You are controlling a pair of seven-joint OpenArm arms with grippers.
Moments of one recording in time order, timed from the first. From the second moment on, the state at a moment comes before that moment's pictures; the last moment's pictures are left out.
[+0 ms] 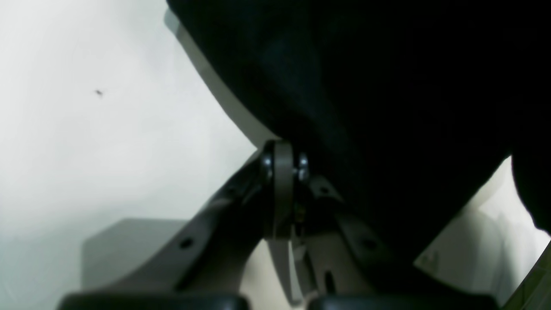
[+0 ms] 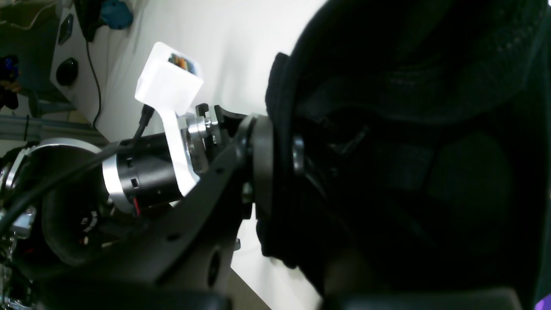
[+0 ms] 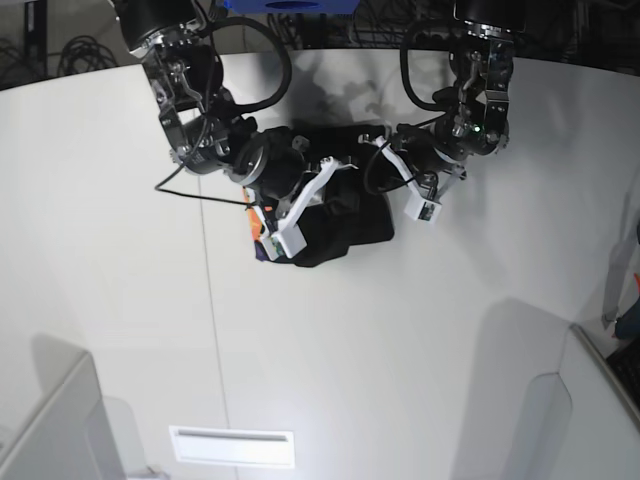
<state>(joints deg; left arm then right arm) 12.2 -9.7 2.4 92.1 -25.4 -16.4 46.6 -4.1 6.2 -23.9 107.4 41.1 -5.4 -53.3</state>
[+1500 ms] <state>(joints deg) 29.6 -16.7 -26.4 101.7 -24.2 -23.7 55.1 -2.1 6.2 -28.5 102.0 38.3 -5.6 -50.7</state>
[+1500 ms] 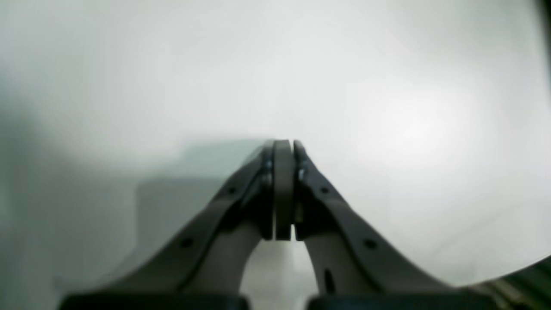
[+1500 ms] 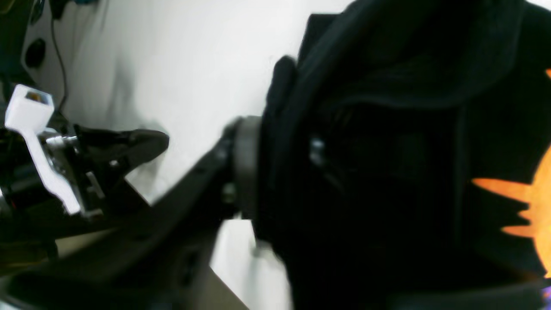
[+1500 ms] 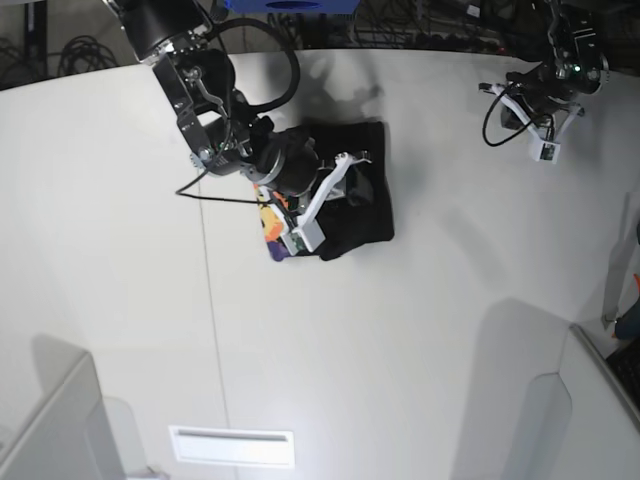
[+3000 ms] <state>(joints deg) 12.8 -5.8 -23.6 86.6 -56.9 -28.4 62.9 -6.8 11.2 -20.4 112.8 37.7 -1.5 -56.6</state>
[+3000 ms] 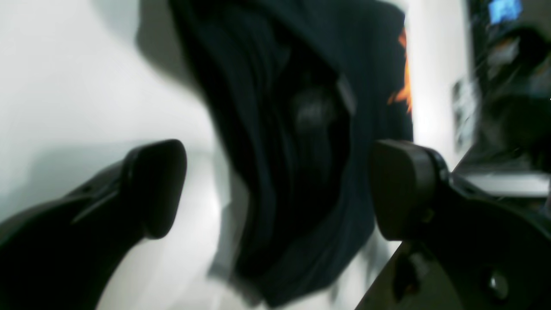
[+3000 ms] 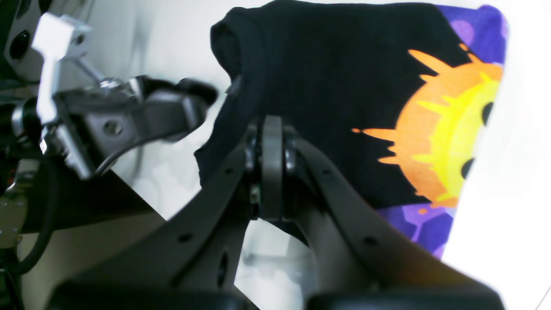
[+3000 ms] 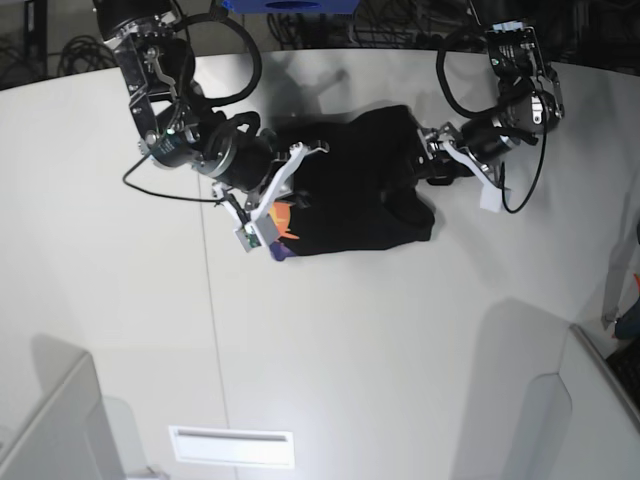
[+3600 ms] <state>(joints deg) 7.5 -4.5 -13.0 83.0 -51.6 -19.5 61.4 -7.0 12.9 -20.4 112.8 38.0 -1.5 -52.7</state>
